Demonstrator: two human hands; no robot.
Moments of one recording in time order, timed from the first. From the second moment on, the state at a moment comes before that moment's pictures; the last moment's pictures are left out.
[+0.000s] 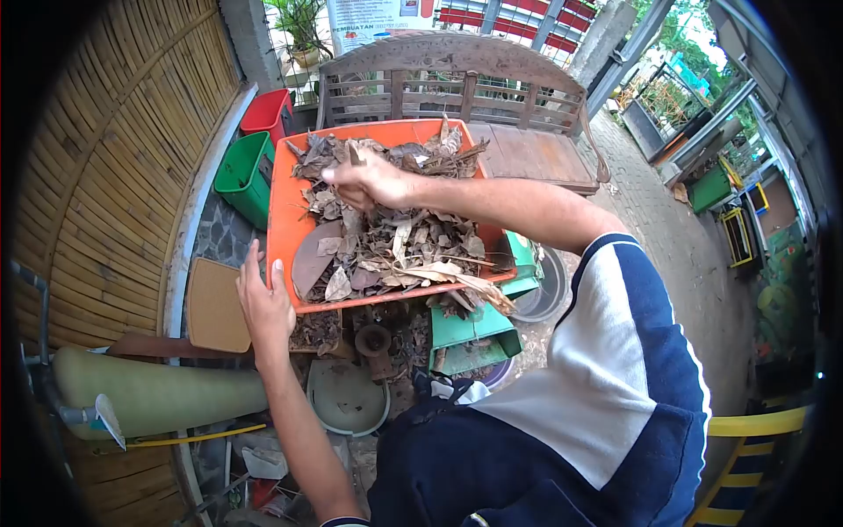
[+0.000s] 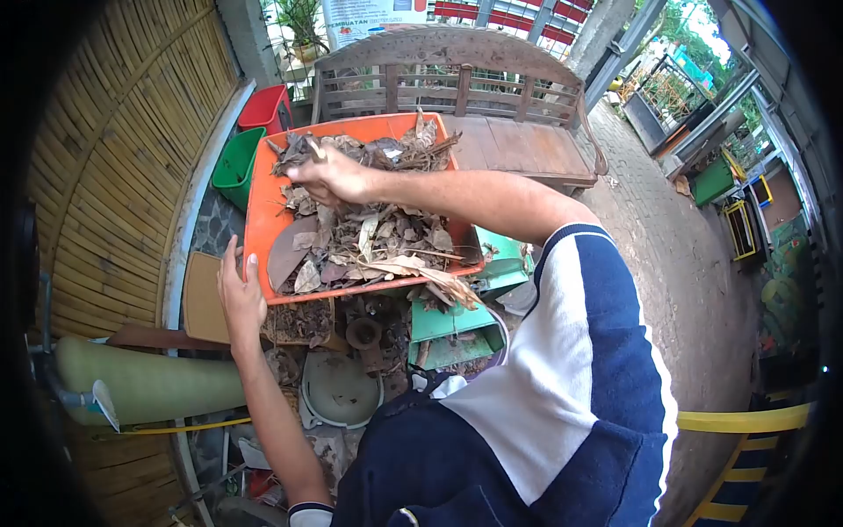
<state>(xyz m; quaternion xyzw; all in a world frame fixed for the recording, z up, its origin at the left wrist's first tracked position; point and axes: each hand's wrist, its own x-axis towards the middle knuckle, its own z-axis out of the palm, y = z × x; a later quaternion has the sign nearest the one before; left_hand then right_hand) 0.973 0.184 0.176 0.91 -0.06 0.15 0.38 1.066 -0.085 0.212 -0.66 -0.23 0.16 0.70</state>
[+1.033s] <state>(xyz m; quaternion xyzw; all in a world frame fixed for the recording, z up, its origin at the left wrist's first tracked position) 0.915 0.251 0.151 0.75 0.05 0.10 0.65 1.043 -0.099 0.391 -0.65 -0.44 -0.04 0.62</state>
